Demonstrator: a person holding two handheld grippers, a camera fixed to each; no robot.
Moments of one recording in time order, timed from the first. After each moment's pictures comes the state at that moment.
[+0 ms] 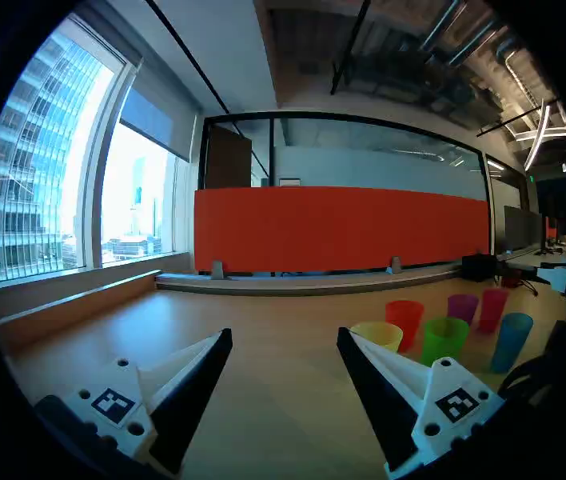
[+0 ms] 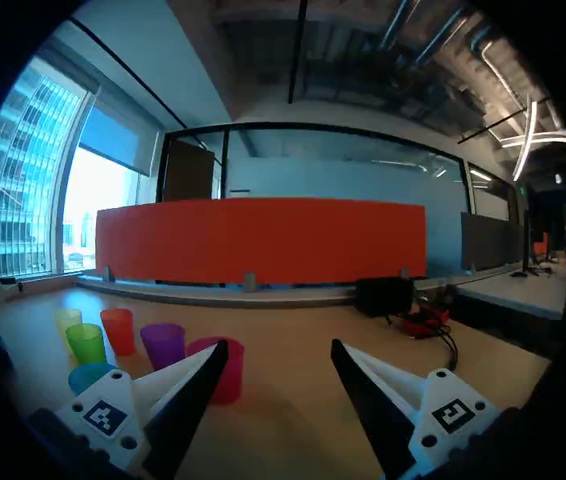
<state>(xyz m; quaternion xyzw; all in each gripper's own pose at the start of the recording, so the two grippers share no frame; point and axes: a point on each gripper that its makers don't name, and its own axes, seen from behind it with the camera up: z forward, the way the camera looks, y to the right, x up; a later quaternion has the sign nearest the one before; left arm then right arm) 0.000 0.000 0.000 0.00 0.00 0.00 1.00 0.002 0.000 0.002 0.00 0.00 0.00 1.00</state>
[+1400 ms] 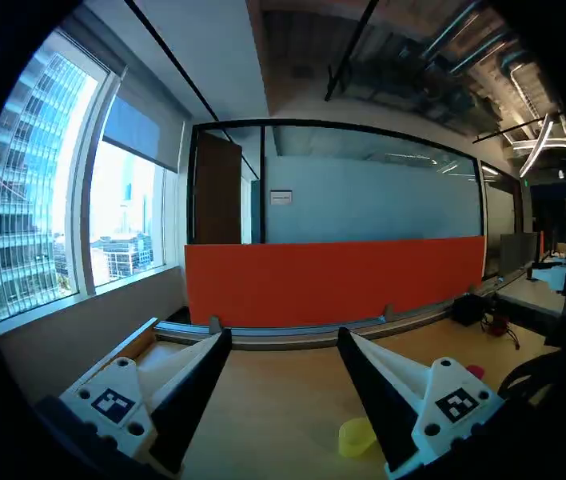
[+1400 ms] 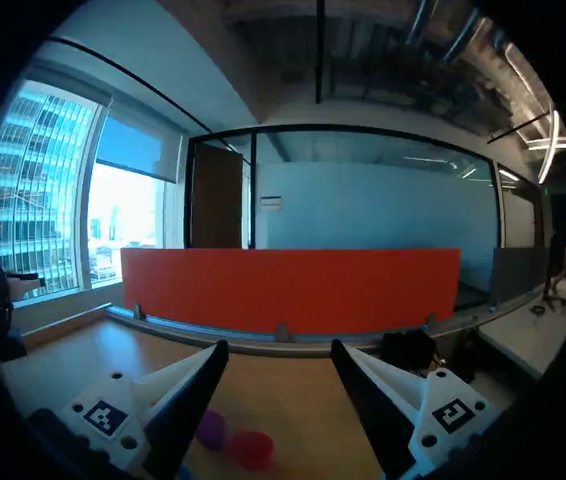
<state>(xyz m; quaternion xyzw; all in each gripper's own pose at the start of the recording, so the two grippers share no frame) 0.222 -0.011 0.039 -0.03 -0.01 0.00 1.00 0.216 -0.026 0.032 0.07 -0.02 0.00 1.00</state>
